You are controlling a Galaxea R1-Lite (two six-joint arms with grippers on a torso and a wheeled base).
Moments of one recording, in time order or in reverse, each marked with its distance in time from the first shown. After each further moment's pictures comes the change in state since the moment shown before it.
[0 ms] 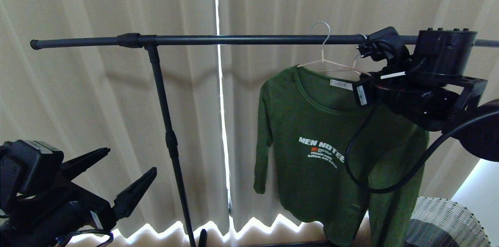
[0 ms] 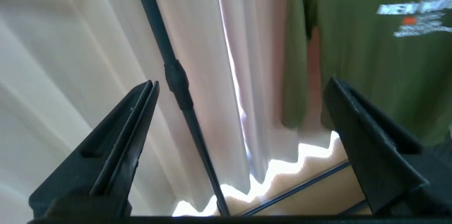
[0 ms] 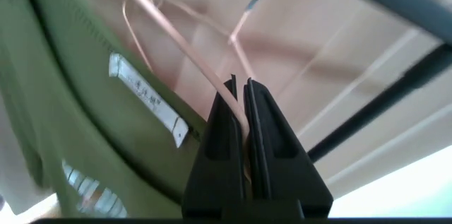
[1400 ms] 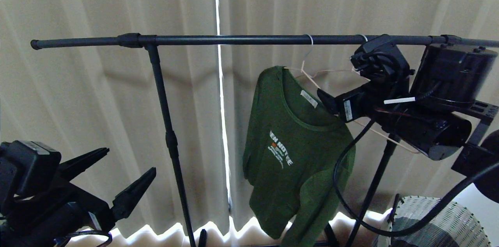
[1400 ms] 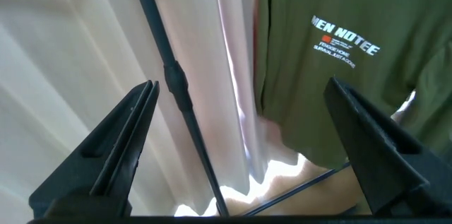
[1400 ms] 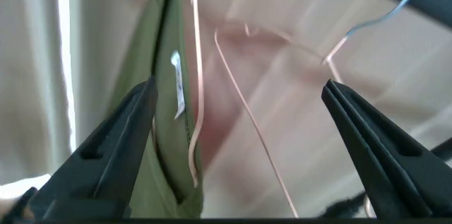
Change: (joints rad) left arm -0.004 -0.010 0.004 0.000 0.000 0.001; right arm 0.132 -0.076 0.193 -0.208 0.135 0.021
